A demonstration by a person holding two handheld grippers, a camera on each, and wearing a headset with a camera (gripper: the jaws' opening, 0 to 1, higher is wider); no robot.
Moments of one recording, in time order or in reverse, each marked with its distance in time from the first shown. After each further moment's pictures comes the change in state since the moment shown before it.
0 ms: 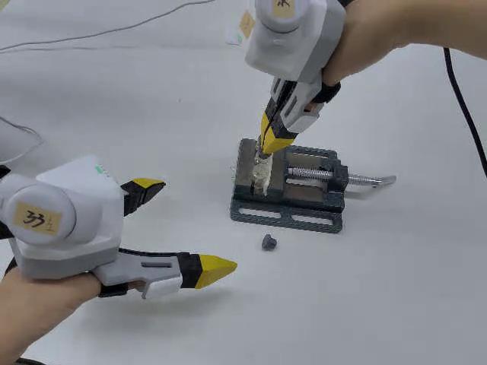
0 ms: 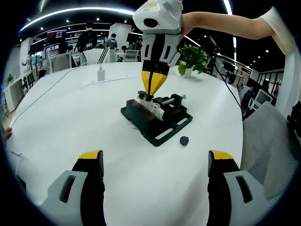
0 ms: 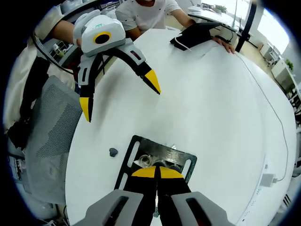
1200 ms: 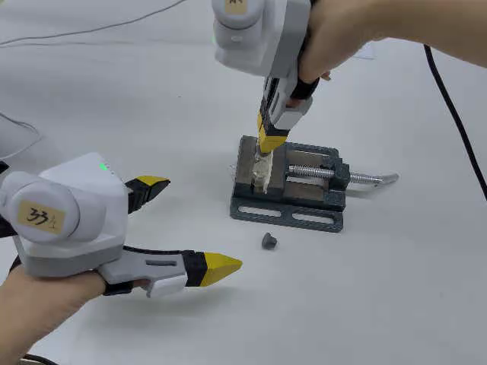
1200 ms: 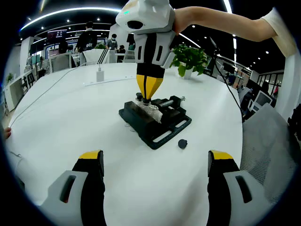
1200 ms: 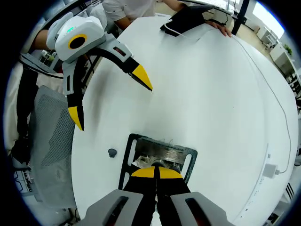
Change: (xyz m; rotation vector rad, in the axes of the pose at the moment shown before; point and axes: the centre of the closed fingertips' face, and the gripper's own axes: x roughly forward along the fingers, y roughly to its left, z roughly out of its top) left arm 0.004 -0.005 0.004 -0.006 -0.008 0.000; right arm 0.009 -0.007 -0.001 0.095 0.134 0.009
